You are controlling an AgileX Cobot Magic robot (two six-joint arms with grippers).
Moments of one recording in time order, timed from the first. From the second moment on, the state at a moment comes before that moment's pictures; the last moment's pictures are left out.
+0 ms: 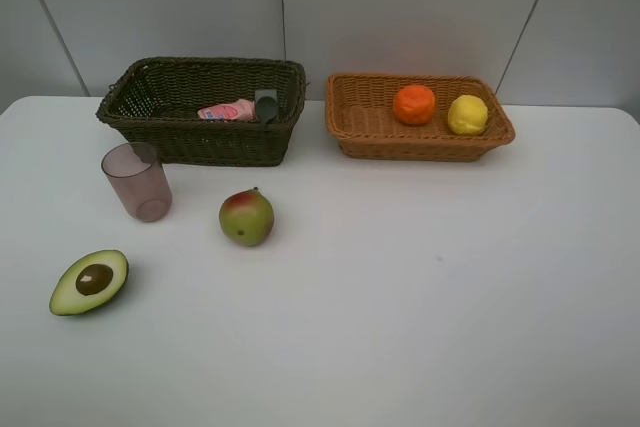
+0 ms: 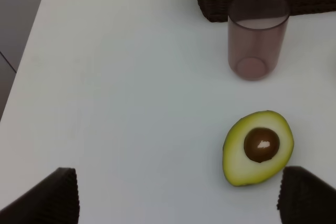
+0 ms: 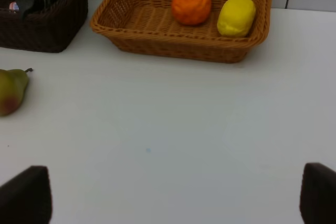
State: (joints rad) left arm -0.12 0.00 -0.42 0.09 1.08 -0.04; right arm 0.21 0.02 -0.52 0.04 1.03 -0.03
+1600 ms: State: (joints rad) left arm -0.12 0.00 -0.42 0.06 1.08 -0.04; right arm 0.21 0.02 -0.52 0.03 1.03 -0.03
